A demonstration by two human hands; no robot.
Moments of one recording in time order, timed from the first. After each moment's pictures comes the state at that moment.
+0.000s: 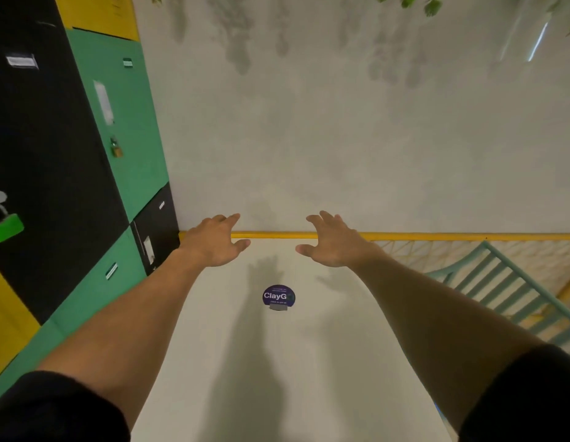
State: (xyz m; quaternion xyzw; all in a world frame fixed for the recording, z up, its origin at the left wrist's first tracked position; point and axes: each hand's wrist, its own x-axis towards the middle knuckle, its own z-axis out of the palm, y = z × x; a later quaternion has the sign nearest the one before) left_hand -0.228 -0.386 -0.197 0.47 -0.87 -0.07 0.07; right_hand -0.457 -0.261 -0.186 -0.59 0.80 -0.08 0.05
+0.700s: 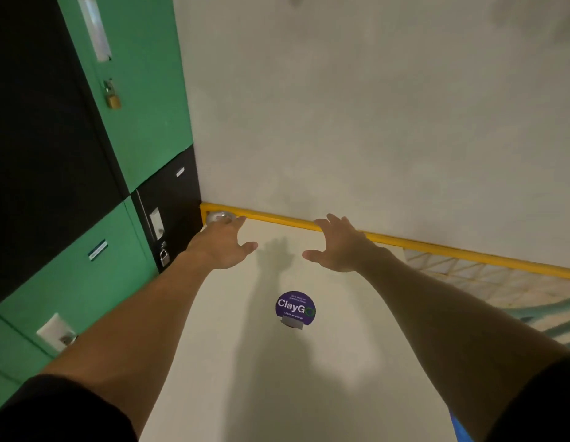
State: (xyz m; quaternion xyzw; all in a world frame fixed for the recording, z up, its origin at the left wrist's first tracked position) left_hand -0.276 -0.515 -0.299 0.57 -0.80 -0.17 0.07; right_hand -0.526 -0.440 -0.270 -0.67 0.74 0.00 0.10
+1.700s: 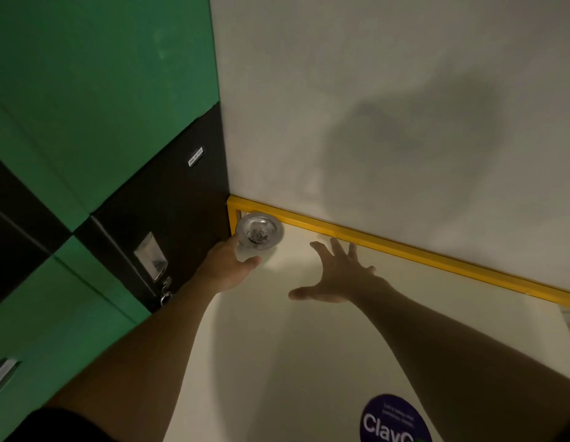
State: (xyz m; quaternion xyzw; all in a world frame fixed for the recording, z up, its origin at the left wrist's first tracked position) left_hand -0.213 -0.821 -0.512 0.64 -0.66 -0.38 0.13; right_hand -0.447 -0.769 -0.478 -0.64 0.72 0.09 0.25
